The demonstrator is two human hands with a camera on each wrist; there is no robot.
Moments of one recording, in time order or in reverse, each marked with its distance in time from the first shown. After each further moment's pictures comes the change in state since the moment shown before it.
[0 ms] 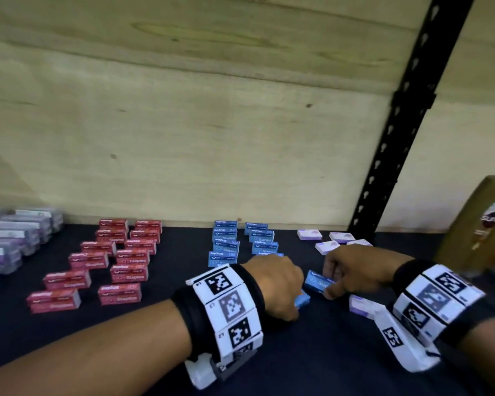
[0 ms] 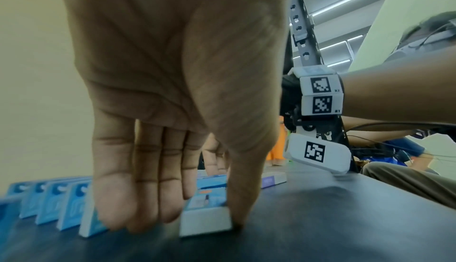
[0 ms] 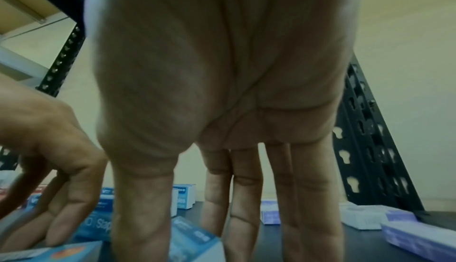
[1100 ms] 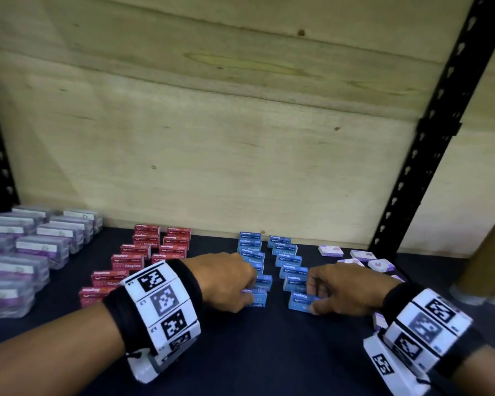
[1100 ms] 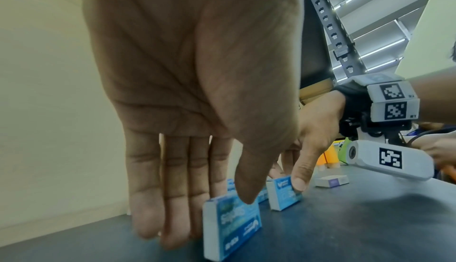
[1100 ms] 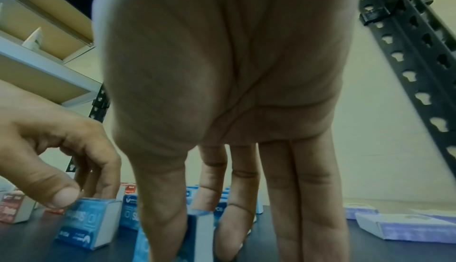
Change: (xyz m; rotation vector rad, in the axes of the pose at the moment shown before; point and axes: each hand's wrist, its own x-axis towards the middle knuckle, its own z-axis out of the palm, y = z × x) left_hand -0.068 -0.091 0.013 -0.073 -0.021 -0.118; right_hand -0.011 -0.065 0.002 -0.022 0.049 -0.184
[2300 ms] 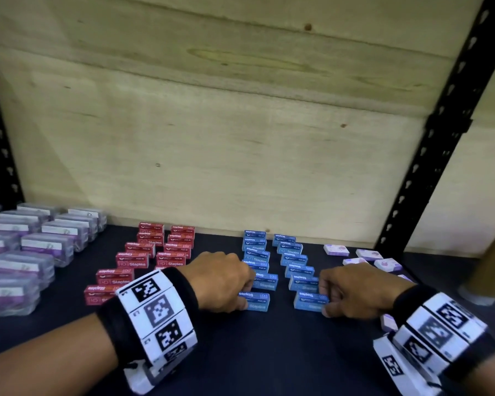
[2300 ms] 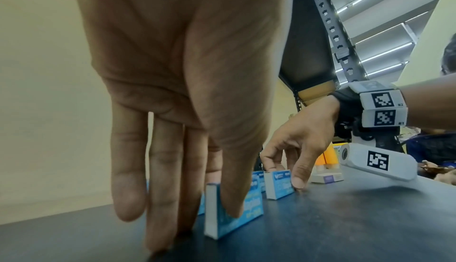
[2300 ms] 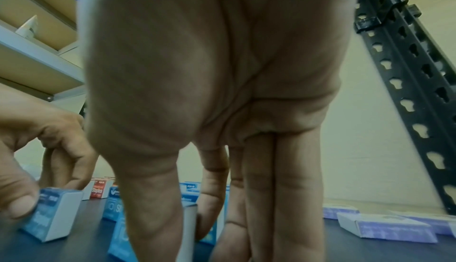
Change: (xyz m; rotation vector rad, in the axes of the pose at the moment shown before) left_hand -0.012 -0.002 0.006 0.016 0.054 -0.078; right_hand 0.001 0.004 0.004 -0.093 -0.022 0.040
